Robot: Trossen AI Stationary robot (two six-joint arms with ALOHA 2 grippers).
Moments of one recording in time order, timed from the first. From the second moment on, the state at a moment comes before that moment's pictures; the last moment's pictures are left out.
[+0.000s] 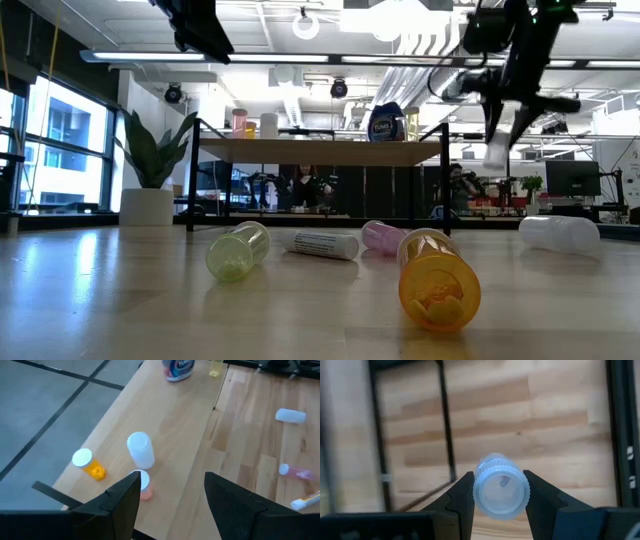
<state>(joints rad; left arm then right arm) 0.62 1.09 1.21 -0.81 0.02 0.12 -0.73 1.10 0.96 -1.01 0.09 0.94</state>
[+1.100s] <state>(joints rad) 0.65 1.11 1.21 -0.74 0.02 0.07 -0.80 1.57 1.81 -1.19 0.05 0.36</state>
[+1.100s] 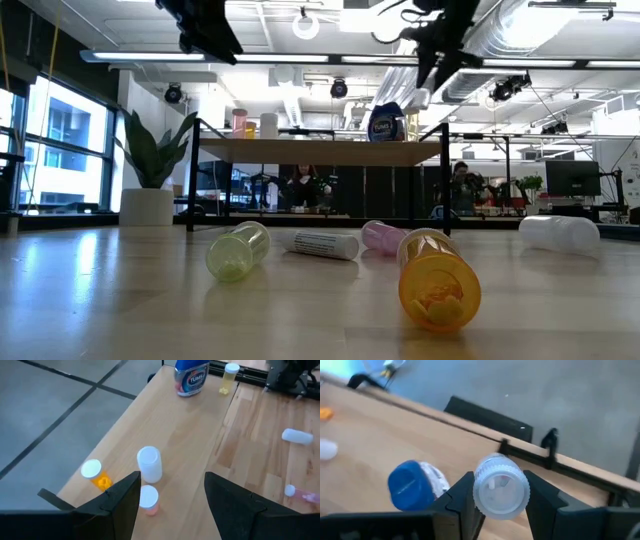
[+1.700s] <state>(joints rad) 0.65 1.11 1.21 -0.74 0.02 0.00 -0.80 1.83 1.95 -1.27 -0.04 0.07</state>
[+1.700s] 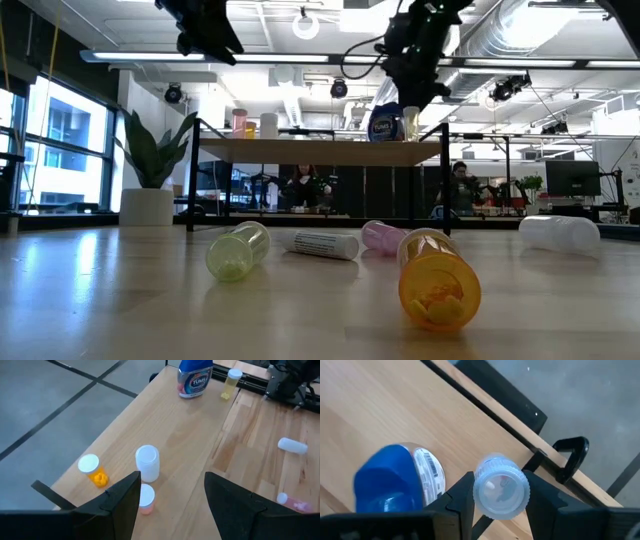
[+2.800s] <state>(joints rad) 0.65 1.11 1.21 -0.74 0.02 -0.05 -0.80 1.91 1.95 -1.30 -0.10 0.07</state>
